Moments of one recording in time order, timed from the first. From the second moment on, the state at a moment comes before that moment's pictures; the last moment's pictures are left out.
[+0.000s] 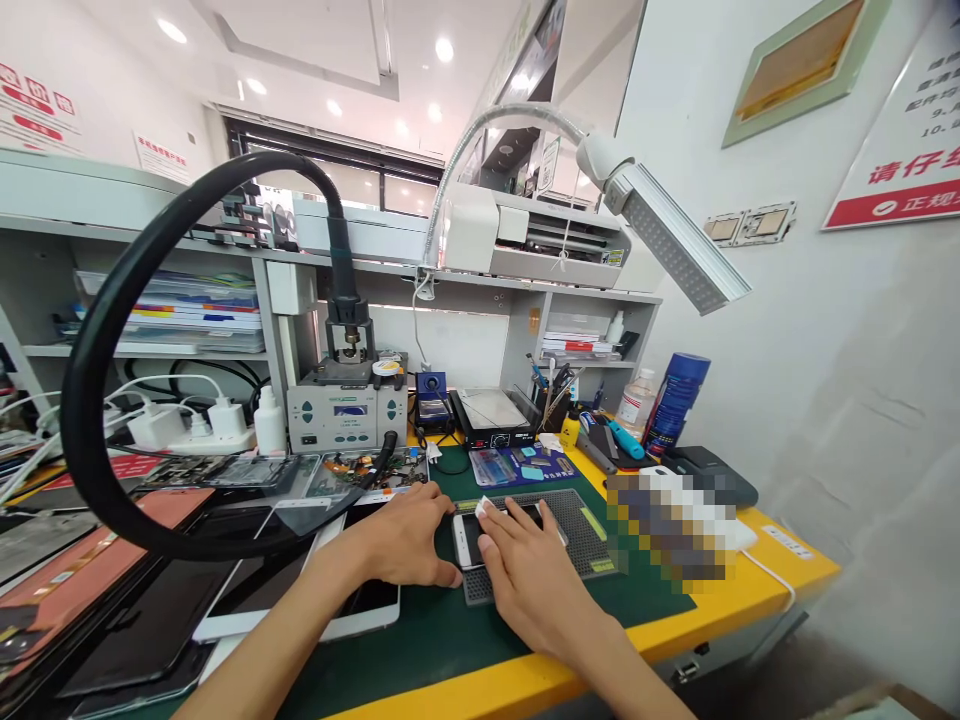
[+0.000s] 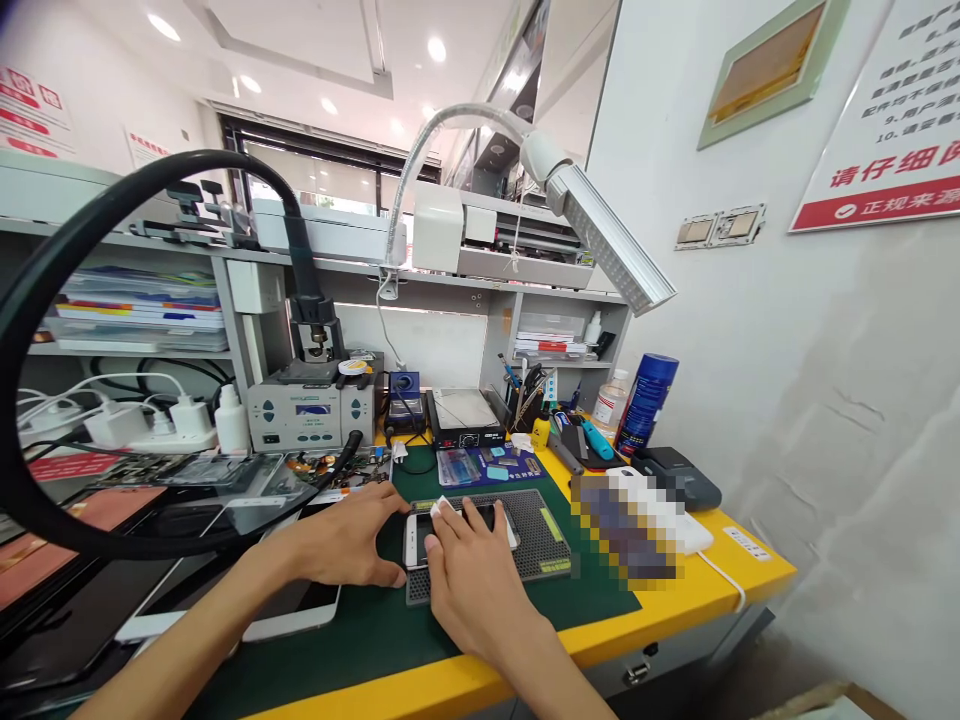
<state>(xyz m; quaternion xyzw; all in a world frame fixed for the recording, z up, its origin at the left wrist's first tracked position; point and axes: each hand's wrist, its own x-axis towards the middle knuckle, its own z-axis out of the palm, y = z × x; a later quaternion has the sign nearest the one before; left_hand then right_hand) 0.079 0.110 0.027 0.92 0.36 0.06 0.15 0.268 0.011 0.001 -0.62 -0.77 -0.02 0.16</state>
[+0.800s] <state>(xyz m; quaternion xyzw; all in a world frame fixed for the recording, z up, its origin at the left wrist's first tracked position) 0.080 0.108 0.028 0.93 0.34 0.05 0.13 0.244 -0.016 0.001 -0.59 -0.79 0.04 0.16</state>
